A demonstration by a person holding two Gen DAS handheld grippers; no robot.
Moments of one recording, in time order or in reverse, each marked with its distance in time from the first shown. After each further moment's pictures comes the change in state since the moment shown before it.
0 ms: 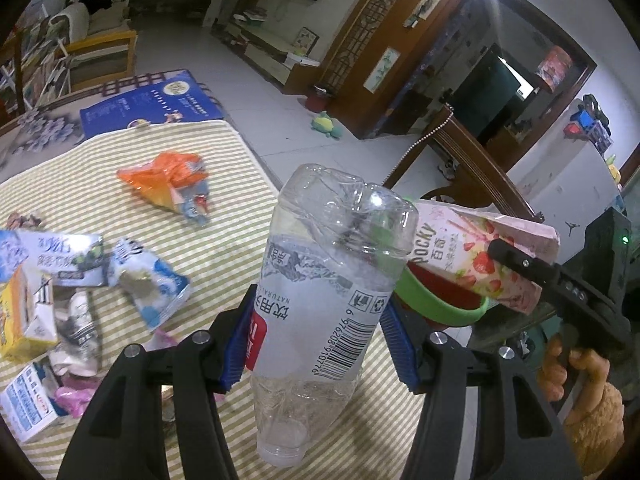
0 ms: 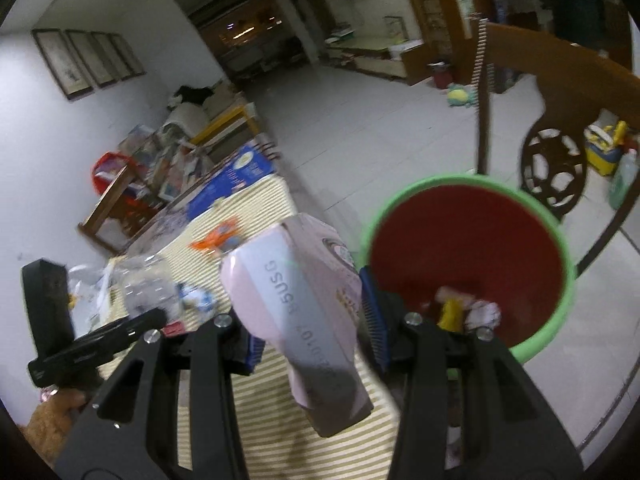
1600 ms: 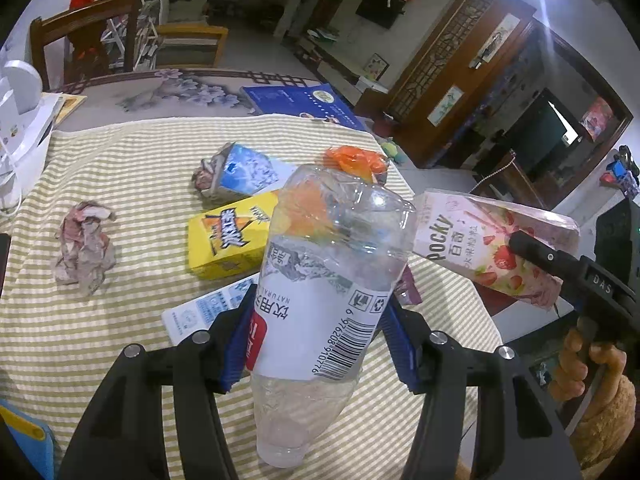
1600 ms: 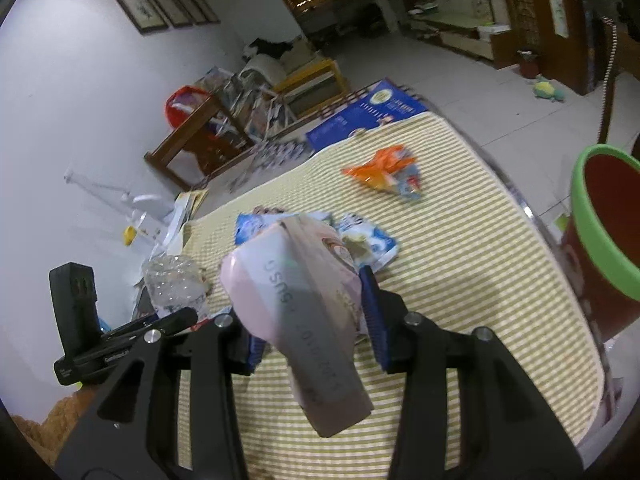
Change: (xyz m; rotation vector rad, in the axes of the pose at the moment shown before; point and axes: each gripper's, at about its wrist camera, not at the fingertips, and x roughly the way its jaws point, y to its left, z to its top) left arm -0.144 0.173 -0.077 -0.160 -0.085 0.138; right arm 0.033 0.207 -0.083 -0.141 0.117 0.267
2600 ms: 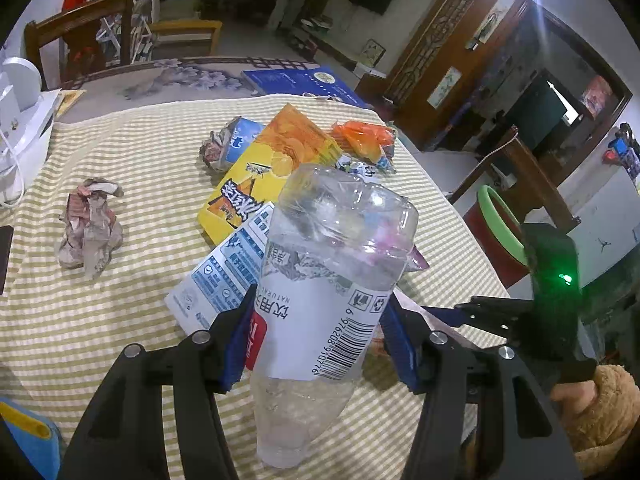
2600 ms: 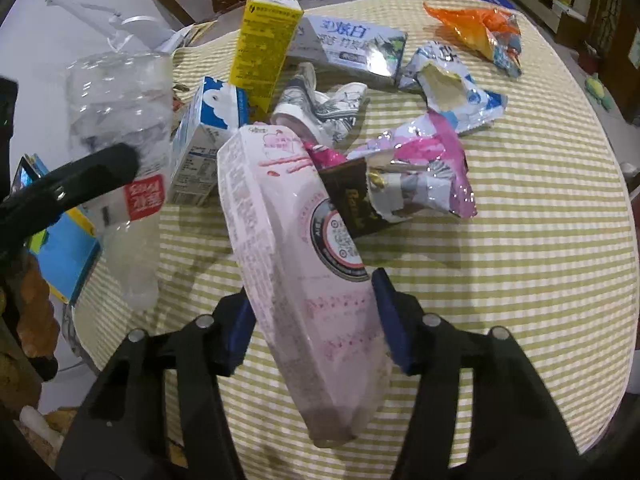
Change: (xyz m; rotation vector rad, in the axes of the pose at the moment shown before) left arm 0.004 0.009 -0.028 0.043 0.043 0.028; right arm 0.117 0.052 -0.093 -0.299 0.455 -0.056
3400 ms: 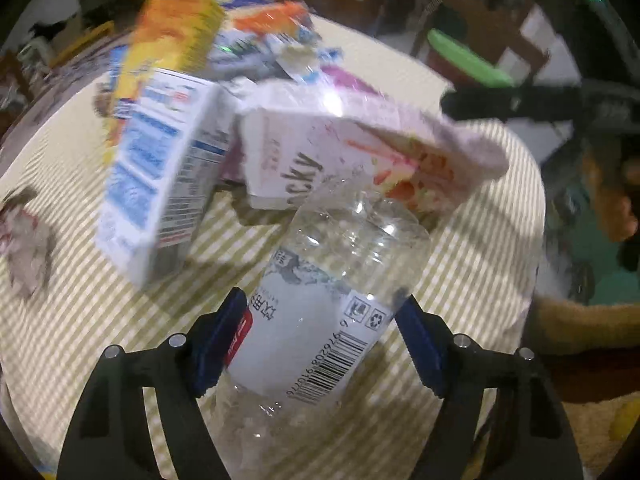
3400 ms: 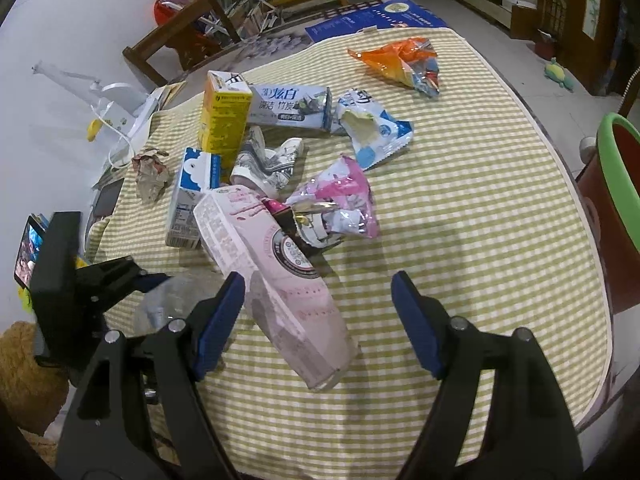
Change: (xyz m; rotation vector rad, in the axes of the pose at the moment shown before) left arm 0.043 -0.024 -0.058 0.382 0.270 -0.018; right arm -0.052 -0.036 -0.009 0.152 -0.128 -0.026
